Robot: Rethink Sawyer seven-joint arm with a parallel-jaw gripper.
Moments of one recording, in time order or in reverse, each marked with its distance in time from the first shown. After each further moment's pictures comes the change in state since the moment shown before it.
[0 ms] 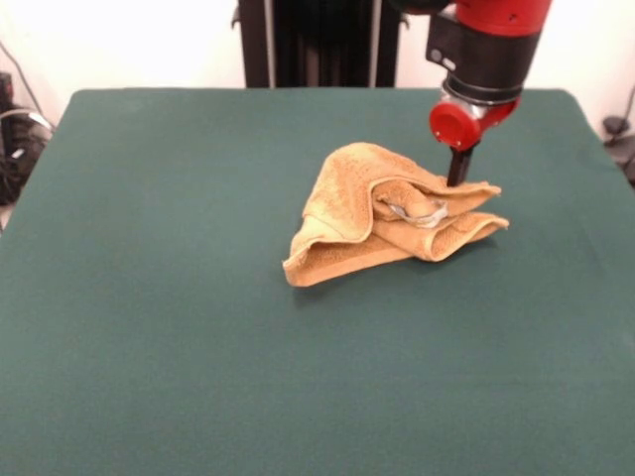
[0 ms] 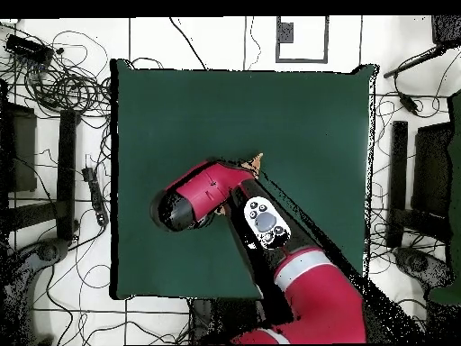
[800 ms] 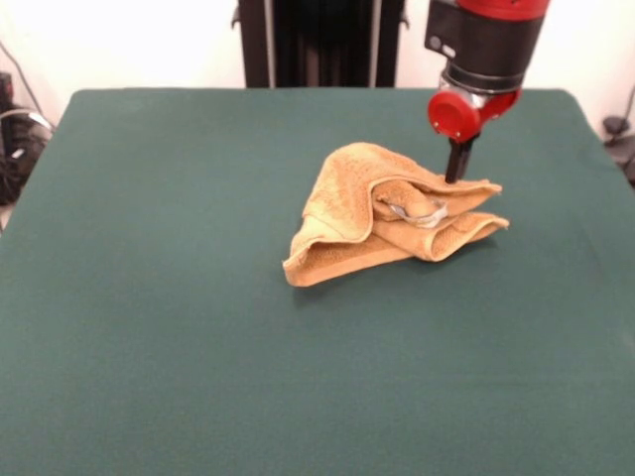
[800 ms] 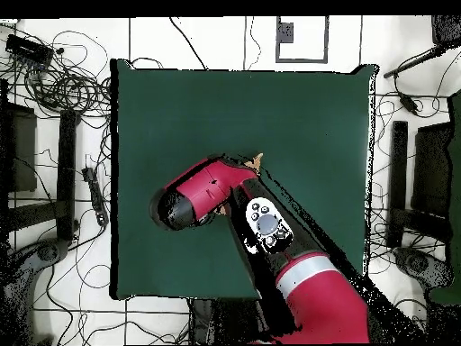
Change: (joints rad) arm -0.002 -0.031 0.001 0.000 0.000 0.002 0.000
